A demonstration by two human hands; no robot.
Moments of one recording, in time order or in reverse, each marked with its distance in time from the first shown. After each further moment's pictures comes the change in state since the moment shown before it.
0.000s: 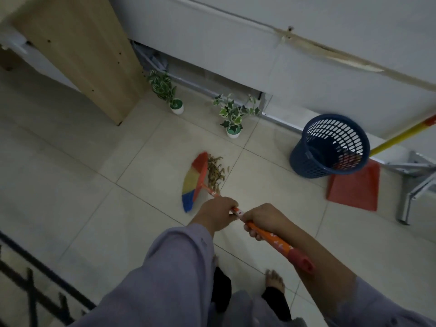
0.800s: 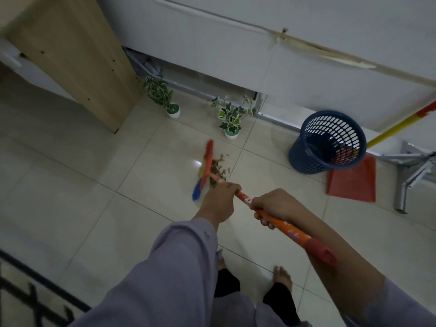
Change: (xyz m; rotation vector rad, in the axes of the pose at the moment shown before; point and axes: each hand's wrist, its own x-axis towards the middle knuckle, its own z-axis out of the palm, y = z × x) left_hand 0.000 -0.017 -0.028 -0.039 0.242 0.057; right_hand -0.039 -0.040 0.010 -0.069 0.140 -0.075
